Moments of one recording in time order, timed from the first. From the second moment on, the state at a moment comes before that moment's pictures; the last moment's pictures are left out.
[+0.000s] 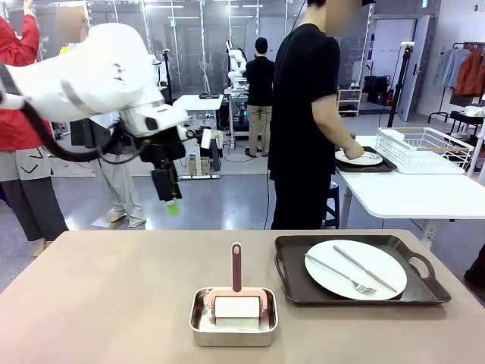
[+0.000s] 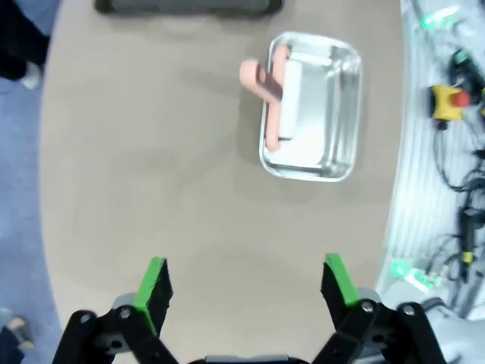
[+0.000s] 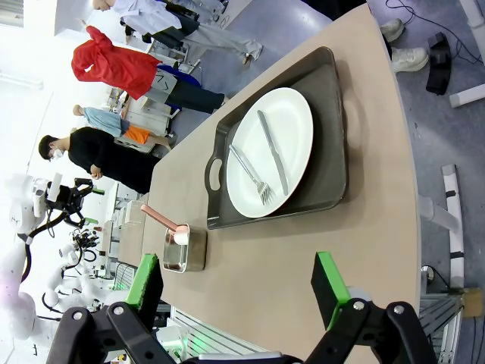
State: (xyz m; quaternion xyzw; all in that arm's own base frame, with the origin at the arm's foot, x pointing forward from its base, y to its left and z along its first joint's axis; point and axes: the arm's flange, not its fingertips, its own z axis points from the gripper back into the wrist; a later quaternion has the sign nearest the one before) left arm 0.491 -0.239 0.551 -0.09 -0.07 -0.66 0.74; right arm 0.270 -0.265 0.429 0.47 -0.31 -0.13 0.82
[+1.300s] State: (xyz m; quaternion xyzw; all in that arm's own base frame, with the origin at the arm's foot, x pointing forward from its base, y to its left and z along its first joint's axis) left arm 0.546 -0.382 0.483 -0.09 0.02 -0.73 0.68; right arm 0.270 -0.265 0.429 0.47 -0.31 -0.13 0.82
